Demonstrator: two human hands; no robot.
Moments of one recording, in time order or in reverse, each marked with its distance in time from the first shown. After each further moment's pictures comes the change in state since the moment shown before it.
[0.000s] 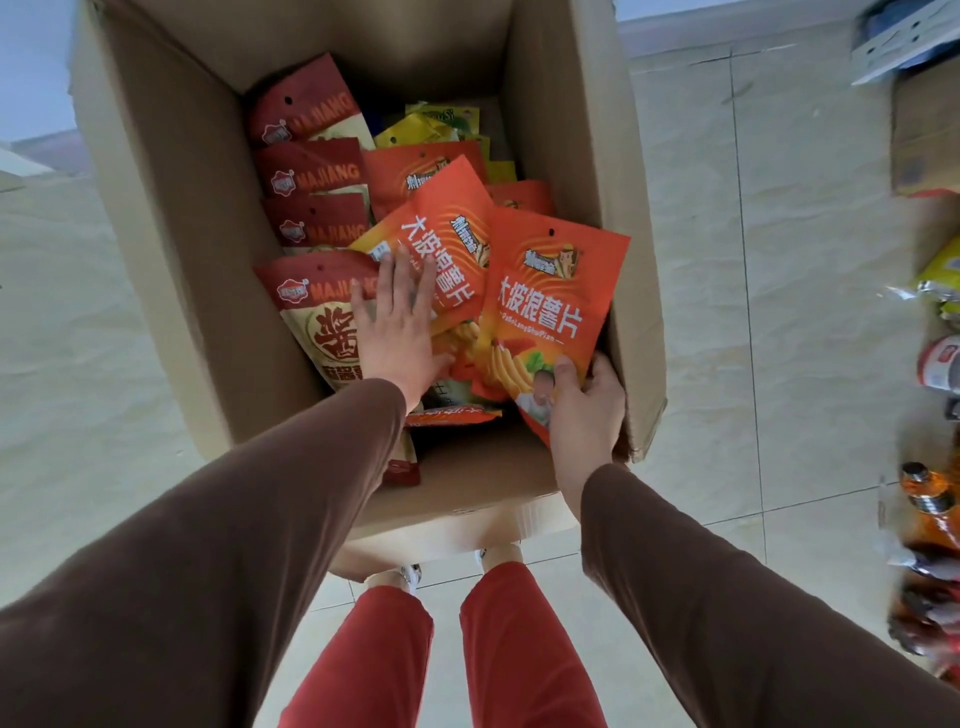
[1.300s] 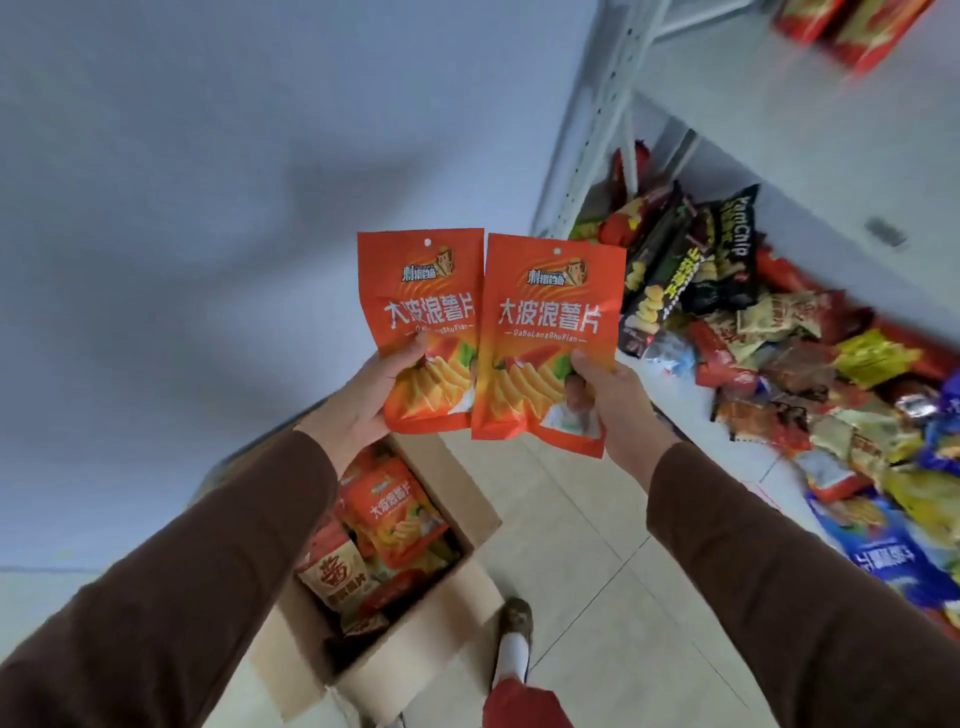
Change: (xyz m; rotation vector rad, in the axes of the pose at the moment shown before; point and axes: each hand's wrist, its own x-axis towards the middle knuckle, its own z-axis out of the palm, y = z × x) left_hand -0.215 0.147 -0.603 -1.633 -0.553 0.256; right_hand -0.272 -0.327 -0.409 0.516 0.054 -0.211
